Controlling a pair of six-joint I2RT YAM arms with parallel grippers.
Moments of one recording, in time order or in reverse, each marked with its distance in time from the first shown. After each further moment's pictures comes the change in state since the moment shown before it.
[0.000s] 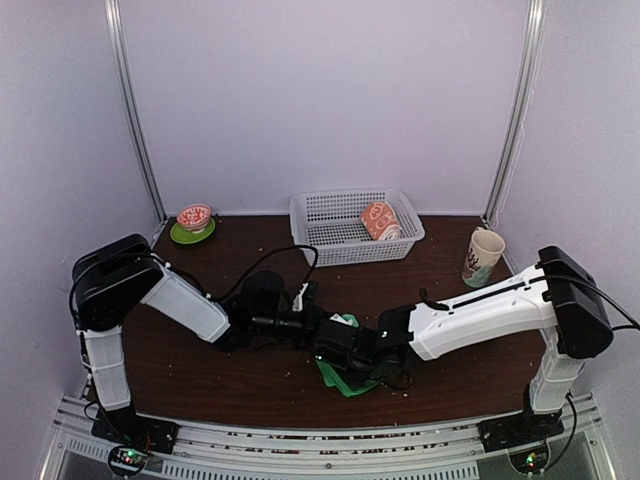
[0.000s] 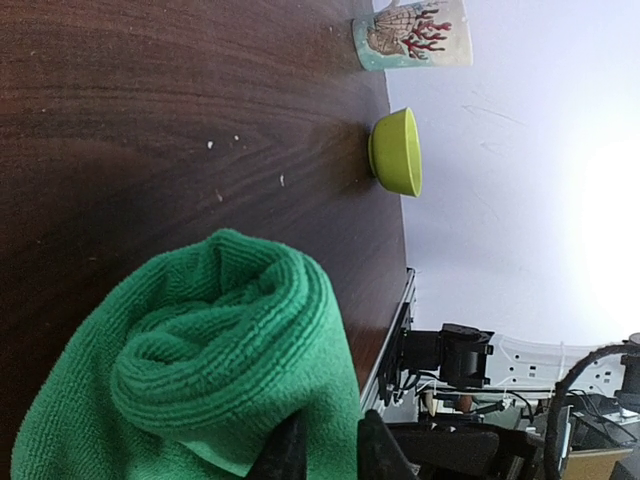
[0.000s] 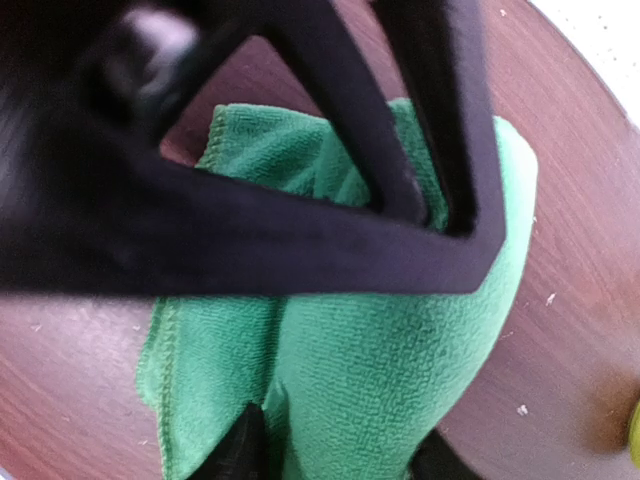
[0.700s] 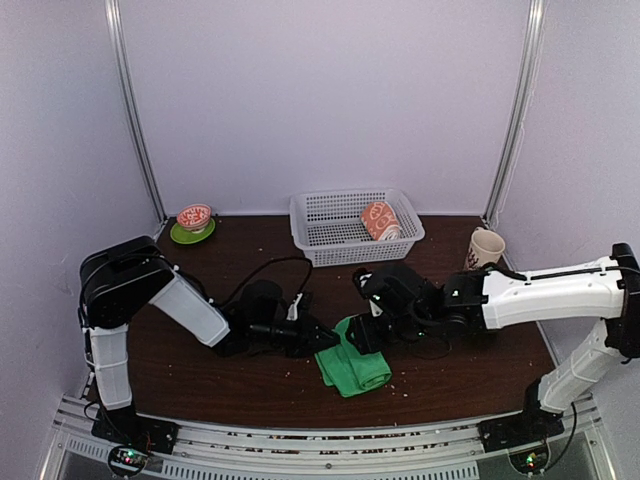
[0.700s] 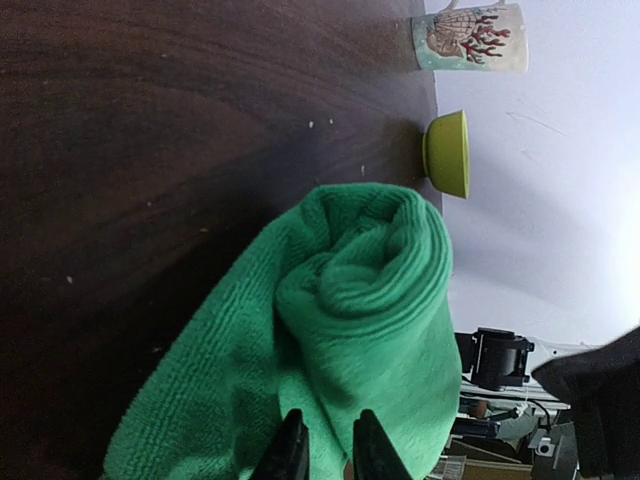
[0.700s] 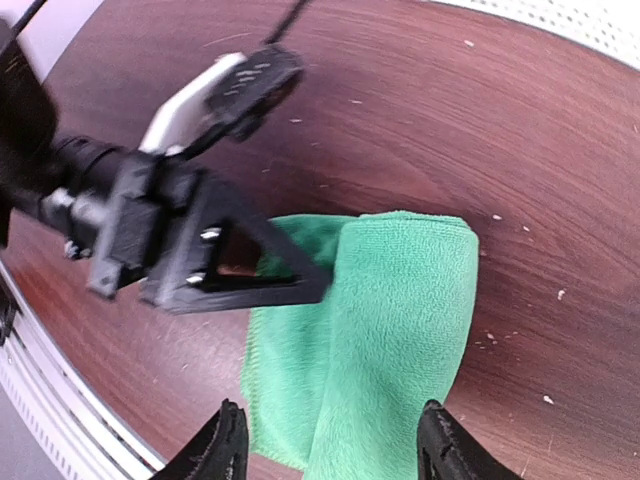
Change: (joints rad) left arm 0.018 0.047 -0.040 0.005 -0.009 0.008; right arm -0.155 -0.329 -0.147 0.163 -0.277 0.116
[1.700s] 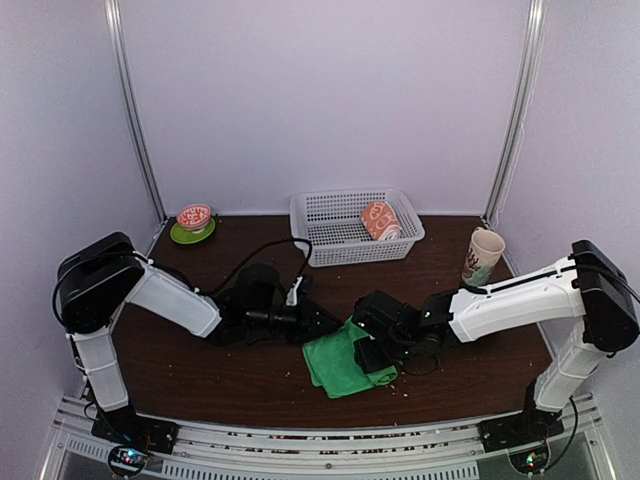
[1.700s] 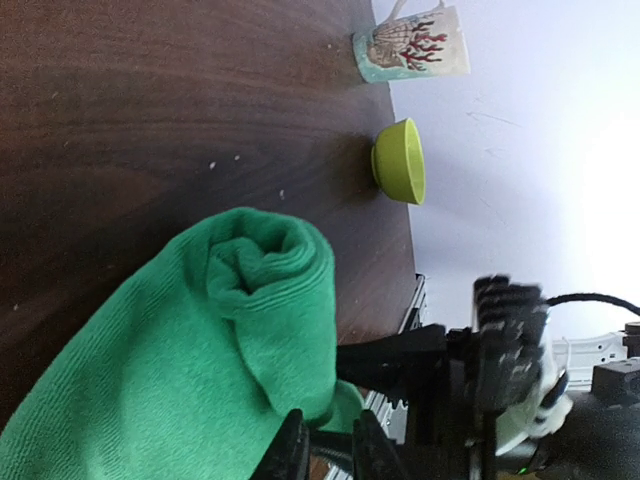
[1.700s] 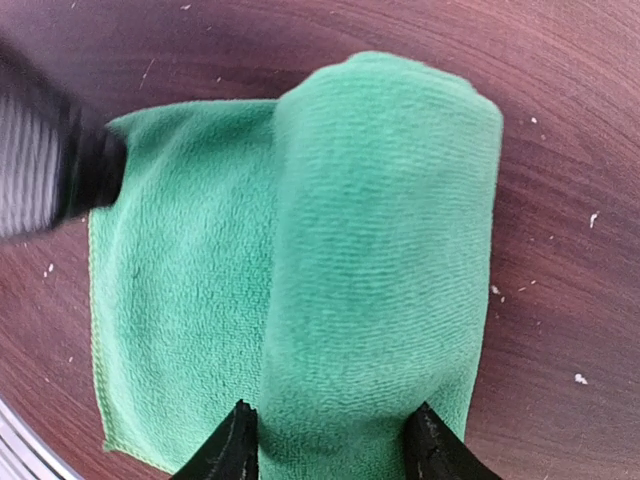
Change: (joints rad) left arm -0.002 -0.130 0.020 -0.110 -0.017 0.042; right arm -0.034 0.145 -0.097 0.055 -0.023 0.084
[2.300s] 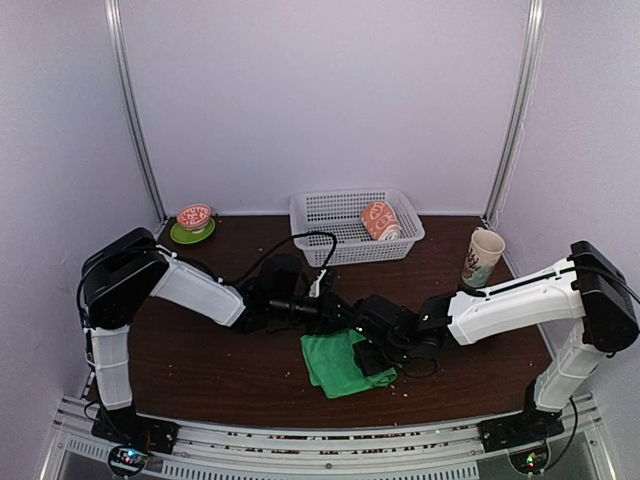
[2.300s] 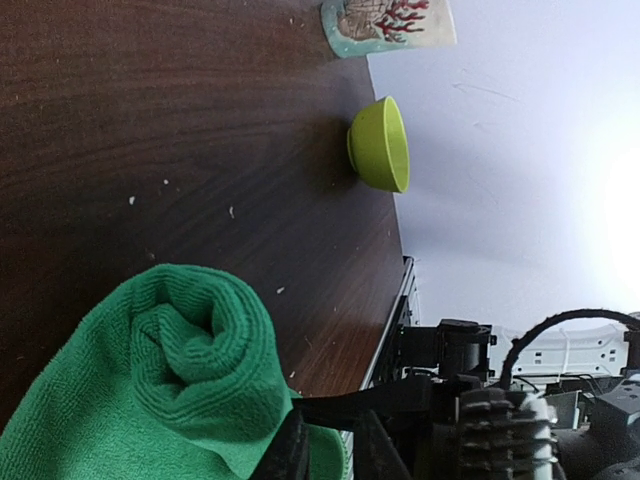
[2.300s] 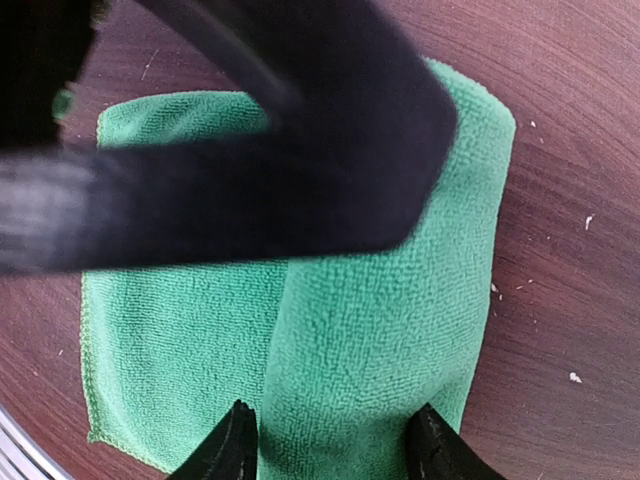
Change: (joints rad) left arm -0.012 0.131 0.223 -0.074 0.090 0.035; right arm 0.034 0.008 0.006 -0.013 0.043 -0.014
